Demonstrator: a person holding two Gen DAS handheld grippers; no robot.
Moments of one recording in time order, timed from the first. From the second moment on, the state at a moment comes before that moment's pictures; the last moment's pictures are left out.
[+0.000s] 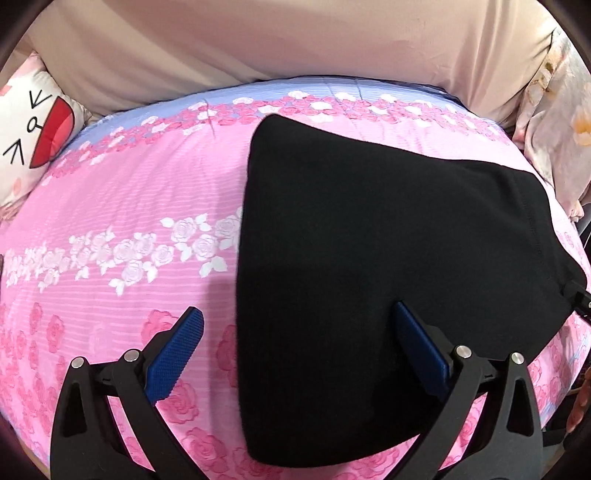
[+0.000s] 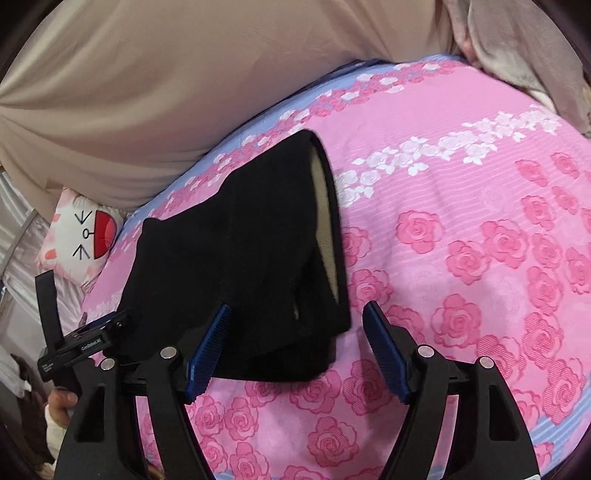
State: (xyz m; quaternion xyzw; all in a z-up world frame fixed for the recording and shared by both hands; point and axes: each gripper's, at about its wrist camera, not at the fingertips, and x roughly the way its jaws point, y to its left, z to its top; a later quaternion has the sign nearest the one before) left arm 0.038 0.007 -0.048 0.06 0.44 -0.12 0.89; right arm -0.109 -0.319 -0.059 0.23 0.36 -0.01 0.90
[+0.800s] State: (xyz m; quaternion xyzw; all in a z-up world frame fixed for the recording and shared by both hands) left arm 0.001 0.184 -0.011 -0.03 0.38 0.02 0.93; right arm 0.078 -0.025 -0.077 -0.14 0.38 0.09 0.91
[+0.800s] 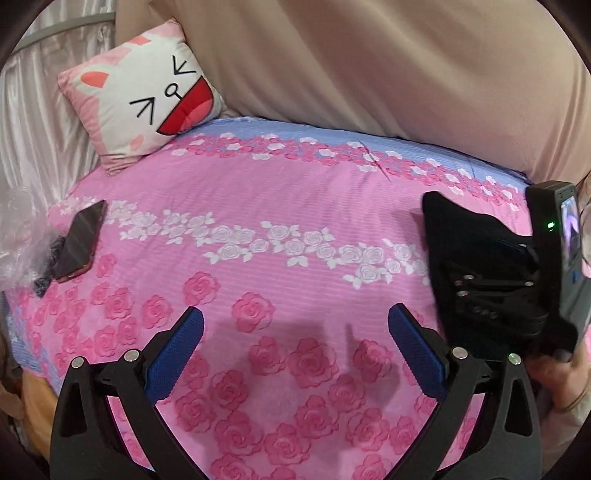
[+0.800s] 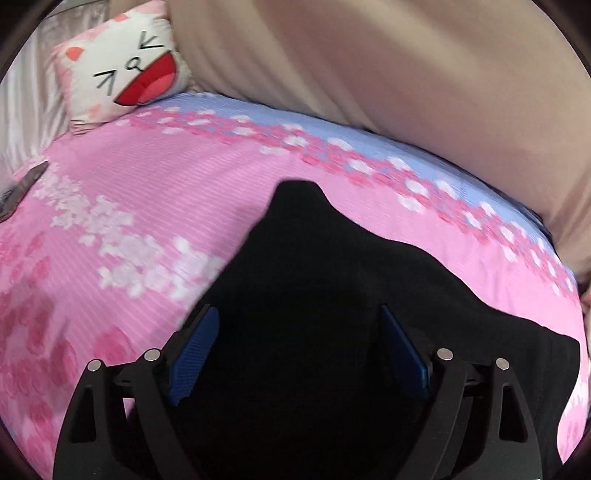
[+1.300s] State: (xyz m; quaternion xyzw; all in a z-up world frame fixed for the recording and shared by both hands) left arm 0.004 0.071 0.000 0.02 0.37 -0.10 0.92; right arm -0.043 -0.269 -0.028 0.16 0.37 0.03 0.91
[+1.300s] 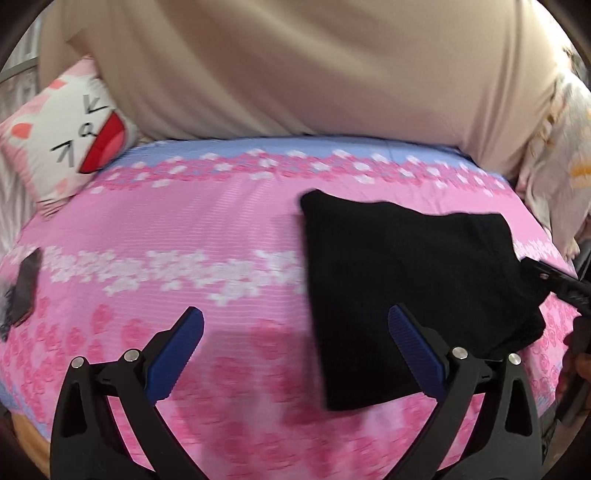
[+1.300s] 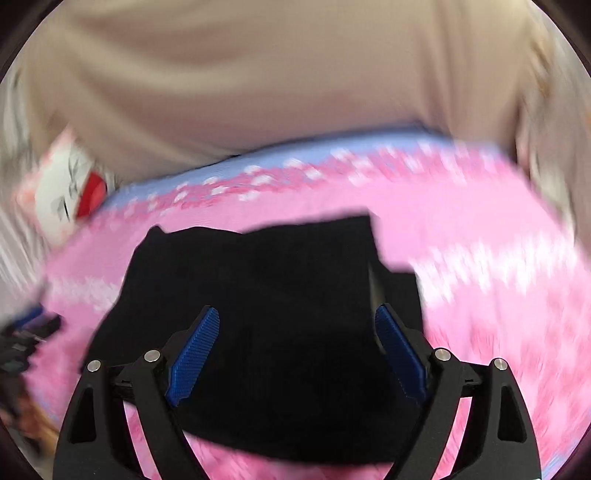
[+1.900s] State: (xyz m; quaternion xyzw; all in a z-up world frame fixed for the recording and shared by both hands) left arm 0.023 0.015 -0.033 0.01 0.45 -0.12 0.89; right arm -0.057 -0.295 -0.054 0.23 0.36 0.10 0.90
